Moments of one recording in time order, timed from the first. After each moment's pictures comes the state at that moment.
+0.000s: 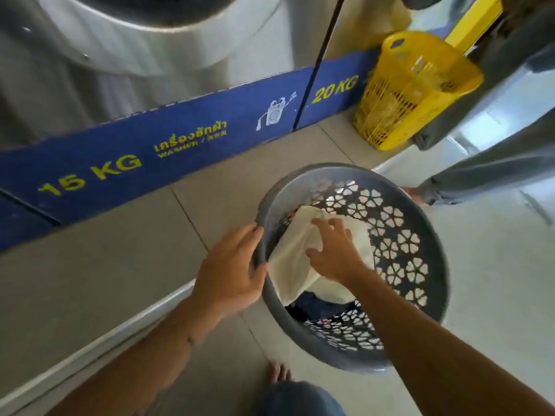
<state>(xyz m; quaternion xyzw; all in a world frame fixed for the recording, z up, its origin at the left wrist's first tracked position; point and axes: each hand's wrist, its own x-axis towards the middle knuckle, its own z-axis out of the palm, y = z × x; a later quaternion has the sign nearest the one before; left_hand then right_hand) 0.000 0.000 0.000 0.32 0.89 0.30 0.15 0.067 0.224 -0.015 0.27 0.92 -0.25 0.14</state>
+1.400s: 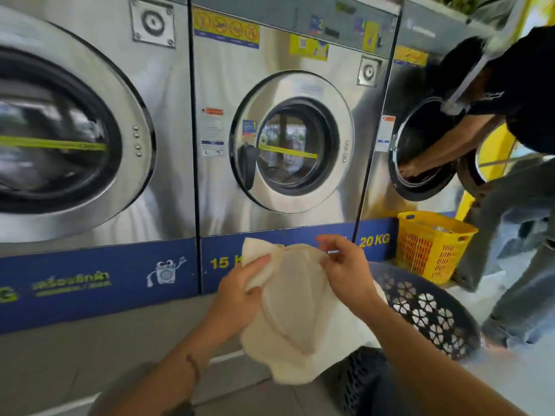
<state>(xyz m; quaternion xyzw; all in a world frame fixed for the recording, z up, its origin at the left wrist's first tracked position) 0.186 -0.197 0.091 0.24 0.82 0.50 -0.13 0.216 0.018 0.130 0.00 0.81 -0.49 -0.31</state>
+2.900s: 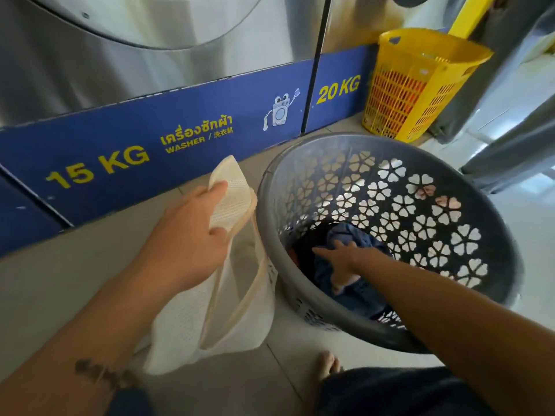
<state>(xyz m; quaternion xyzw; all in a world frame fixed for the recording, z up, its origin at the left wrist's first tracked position) 0.019 -0.040 0.002 0.25 0.94 0.24 0.05 0.078 0.255 -0.157 0.14 0.89 0.02 0.43</state>
